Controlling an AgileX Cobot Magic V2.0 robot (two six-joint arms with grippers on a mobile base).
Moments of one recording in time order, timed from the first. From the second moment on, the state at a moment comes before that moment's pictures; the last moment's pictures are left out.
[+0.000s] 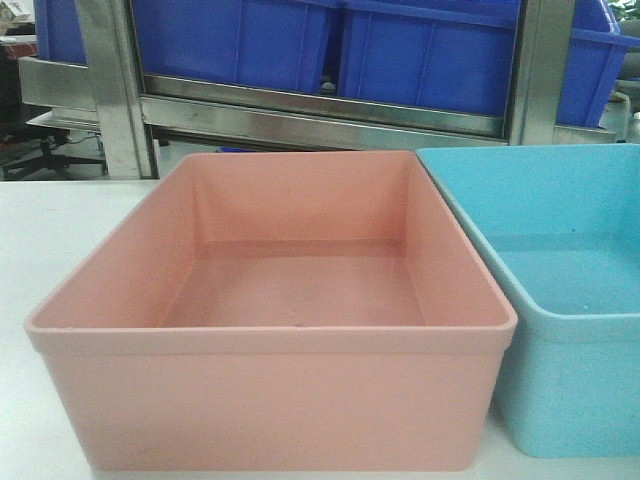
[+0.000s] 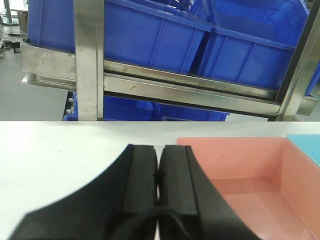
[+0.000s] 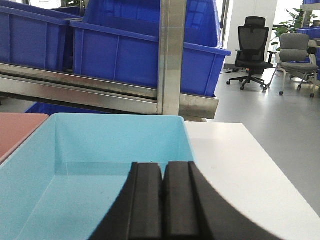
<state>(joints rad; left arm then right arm) -0.29 0.51 -0.38 -0.14 -0.01 0.03 -0.02 -0.01 0.03 -0.05 -0.01 0.07</state>
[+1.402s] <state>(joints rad) -0.29 0.35 -0.38 -0.14 0.03 0.04 -0.02 1.00 -0.74 -0.01 0.78 0.08</state>
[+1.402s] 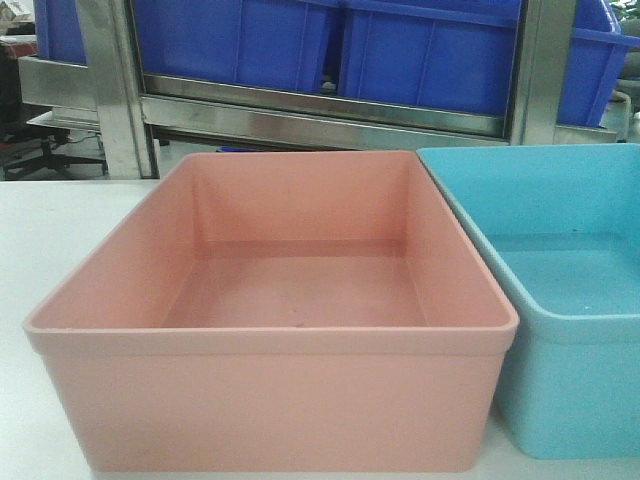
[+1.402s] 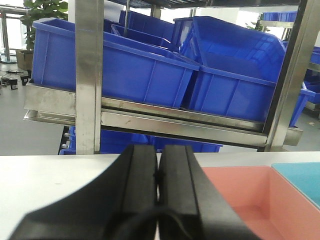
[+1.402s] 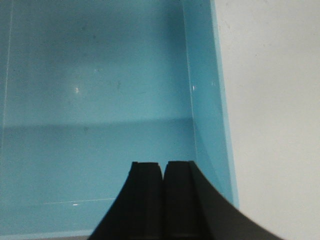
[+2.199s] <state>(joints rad) -0.29 0.35 -0.38 -0.14 0.03 0.04 -0.20 1.70 -1.30 0.08 0.99 -0.20</state>
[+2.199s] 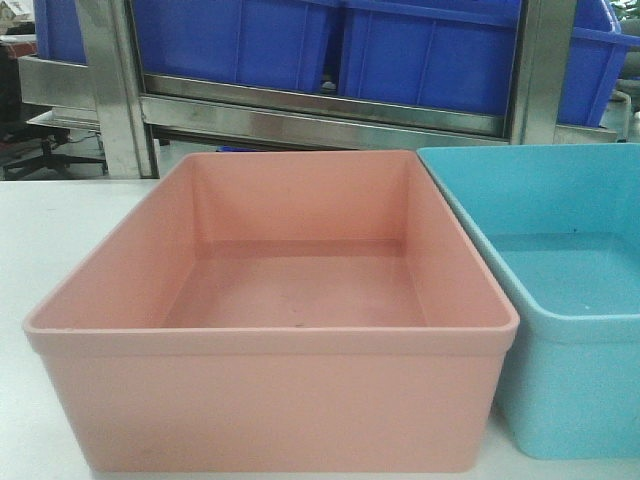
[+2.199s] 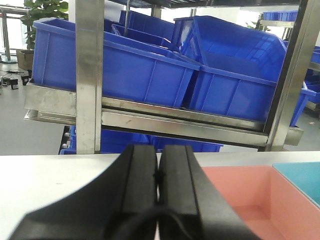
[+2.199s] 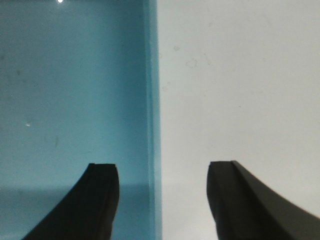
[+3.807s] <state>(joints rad) -0.29 0.35 -0.38 -0.14 0.03 0.04 -0.27 1.58 -1.50 0.35 1.20 -0.06</state>
